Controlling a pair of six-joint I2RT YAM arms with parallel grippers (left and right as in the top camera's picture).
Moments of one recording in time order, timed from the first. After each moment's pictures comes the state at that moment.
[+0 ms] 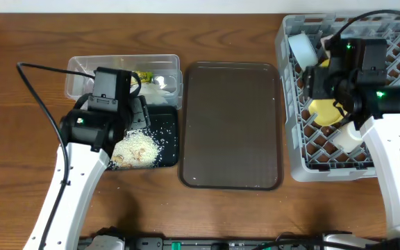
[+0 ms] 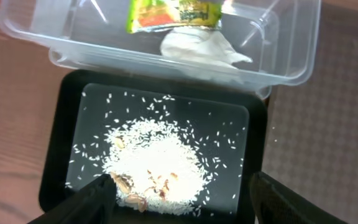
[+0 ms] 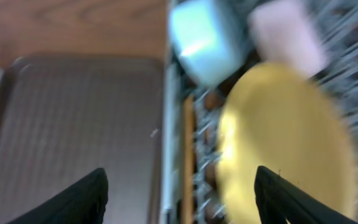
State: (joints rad) left arm -0.18 1.28 1.20 -0.97 -0.15 -0.36; right arm 0.04 1.45 1.33 -0.76 -0.08 0.05
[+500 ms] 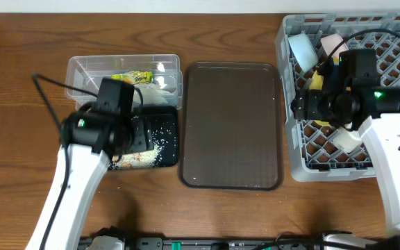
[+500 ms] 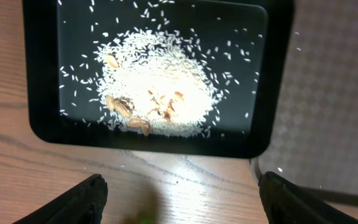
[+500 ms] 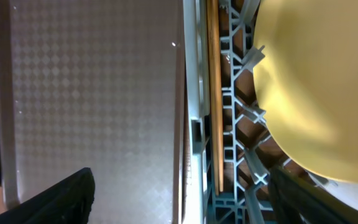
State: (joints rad) left arm -0.20 1.24 1.17 -1.21 -0.05 -0.33; right arm 0.04 1.45 1.29 -1.00 -0.17 0.14
